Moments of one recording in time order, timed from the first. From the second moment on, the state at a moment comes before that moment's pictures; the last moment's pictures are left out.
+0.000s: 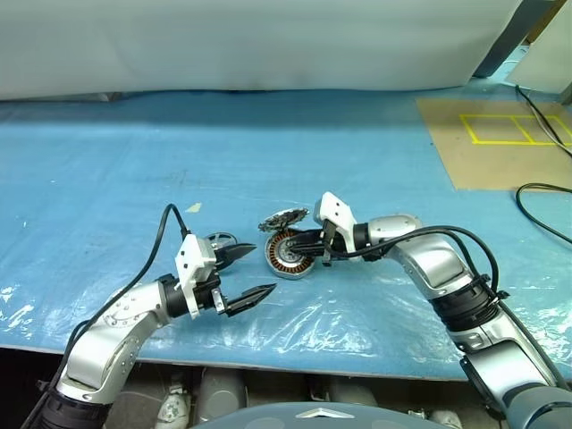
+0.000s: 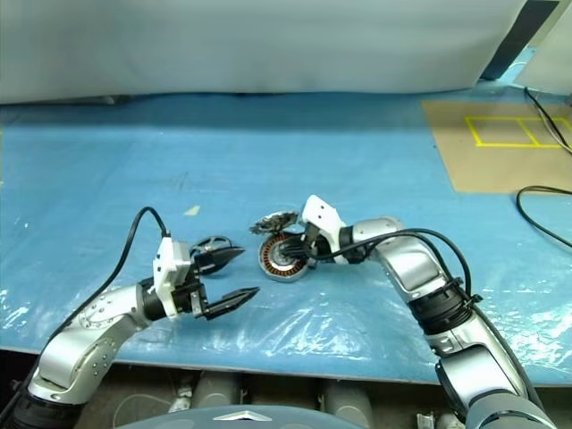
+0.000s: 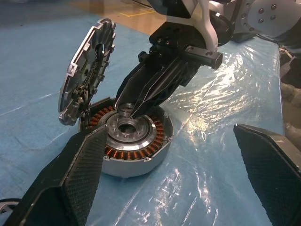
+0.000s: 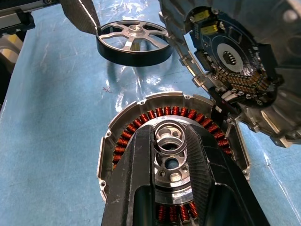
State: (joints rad) left arm 0.11 0.54 -0.05 -0.45 -0.52 0.31 -0.87; right arm -0.52 -0.53 0.36 -0.09 0.27 0.62 1.00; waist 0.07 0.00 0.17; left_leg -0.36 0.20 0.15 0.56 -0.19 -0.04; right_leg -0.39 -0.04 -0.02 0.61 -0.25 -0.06
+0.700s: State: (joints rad) left arm 0.13 0.55 -0.08 -0.42 -0.44 0.21 -0.90; right arm -0.52 -0.51 0.39 -0.02 0.18 0.54 1.04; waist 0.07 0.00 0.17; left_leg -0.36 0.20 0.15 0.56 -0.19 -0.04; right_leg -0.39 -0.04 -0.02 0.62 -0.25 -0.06
